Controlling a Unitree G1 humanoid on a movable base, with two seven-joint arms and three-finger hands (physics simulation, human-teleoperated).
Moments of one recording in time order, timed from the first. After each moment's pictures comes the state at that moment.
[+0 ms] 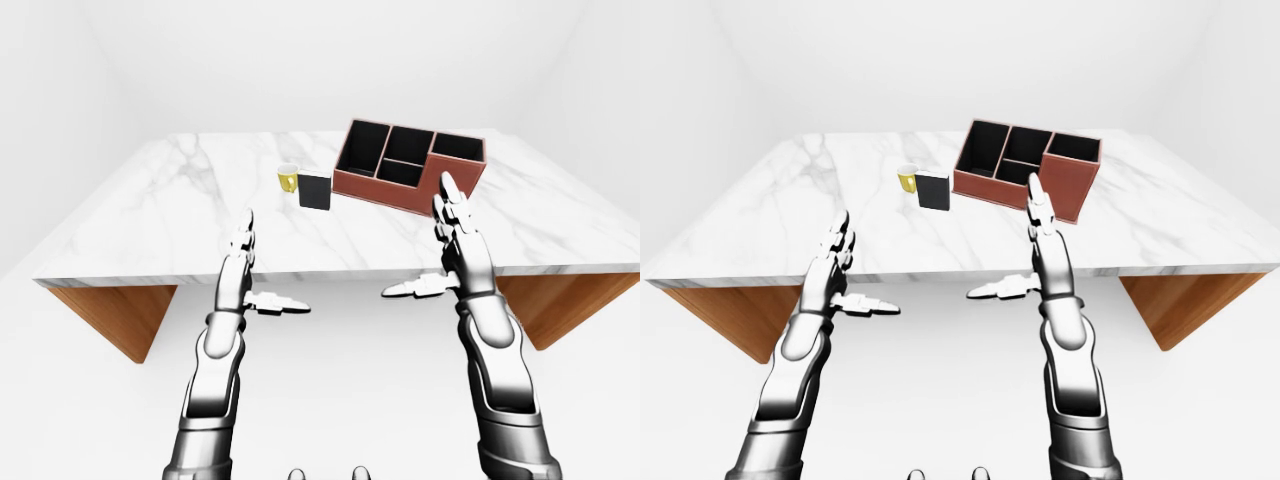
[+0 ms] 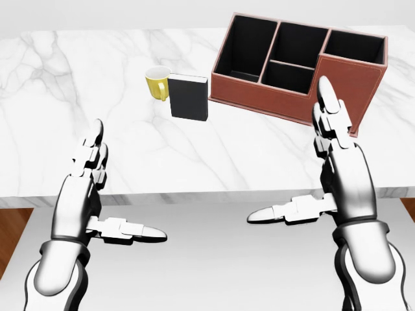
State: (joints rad) left arm -0.16 0.05 0.03 -0.06 0.11 0.05 -0.07; right arm -0.17 -0.10 -0.10 -0.27 -0.12 0.09 0.12
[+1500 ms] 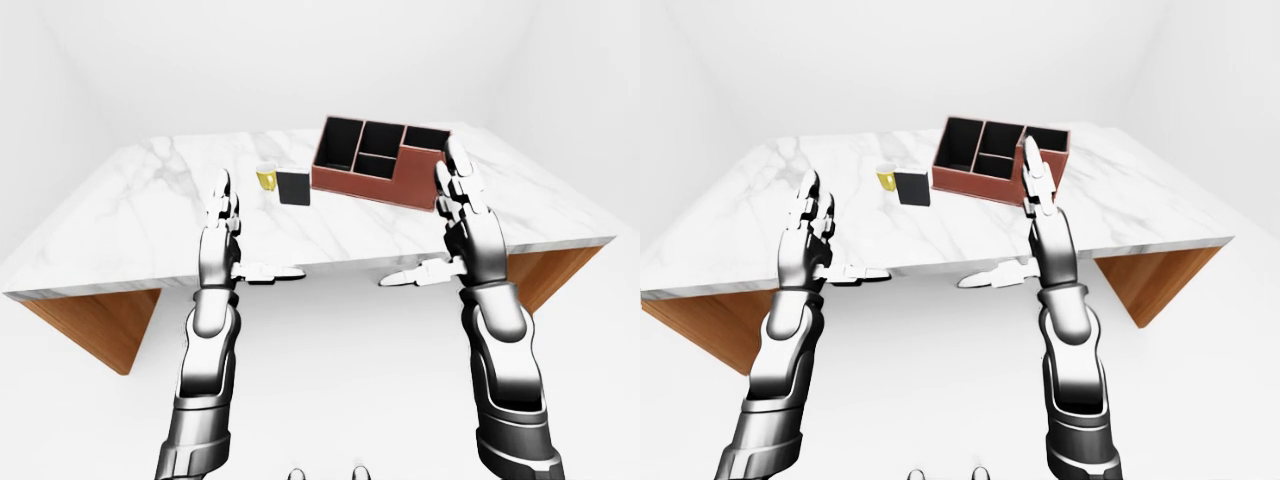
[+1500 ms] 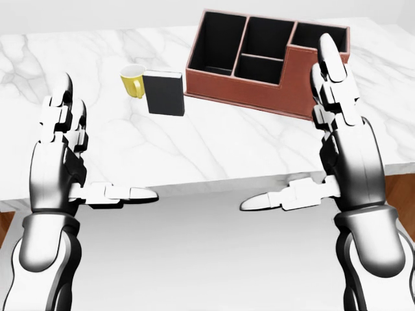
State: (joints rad) left arm -0.28 0.07 0.07 -0.10 0.01 0.02 0.01; right arm -0.24 -0.10 -0.09 -0.39 -0.12 0.09 0.15
